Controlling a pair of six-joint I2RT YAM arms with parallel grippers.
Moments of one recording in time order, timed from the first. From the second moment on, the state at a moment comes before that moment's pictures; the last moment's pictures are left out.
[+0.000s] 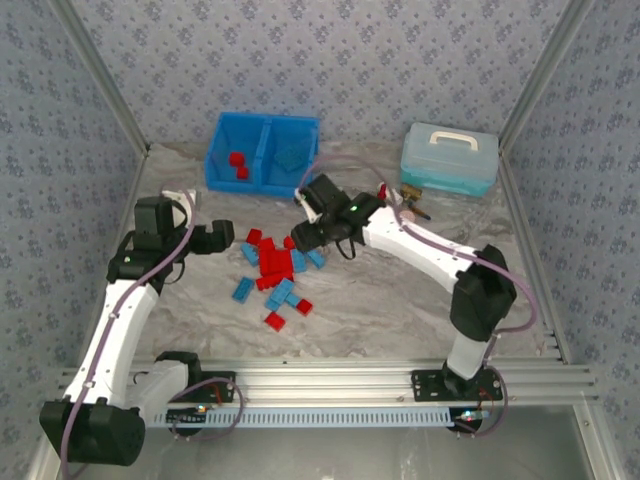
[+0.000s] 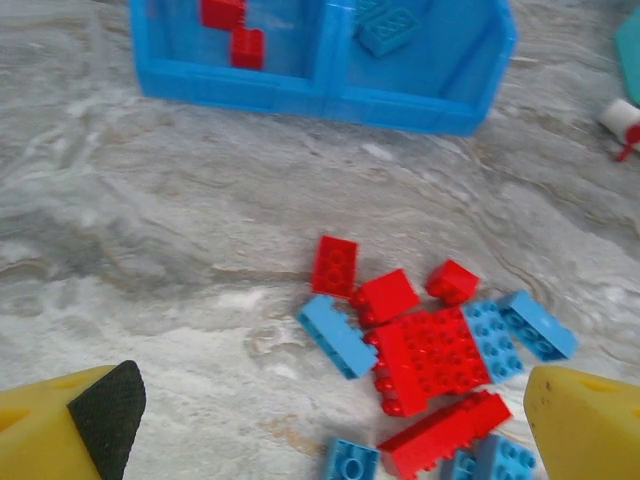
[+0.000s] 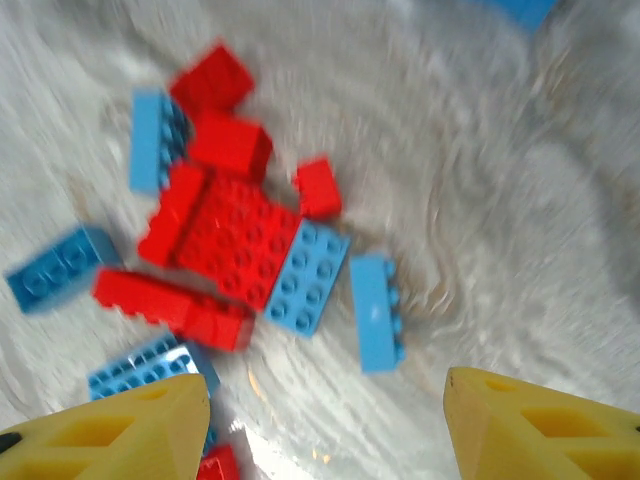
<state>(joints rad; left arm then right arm) -0.10 0.95 0.92 -0.65 0.22 -0.13 0.83 1.78 1.52 -0.76 0.03 0.23</state>
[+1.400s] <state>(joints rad) -0.19 0.91 0.89 -0.62 0.28 -0.01 0.76 2.07 2.09 -0.61 0.20 0.30</state>
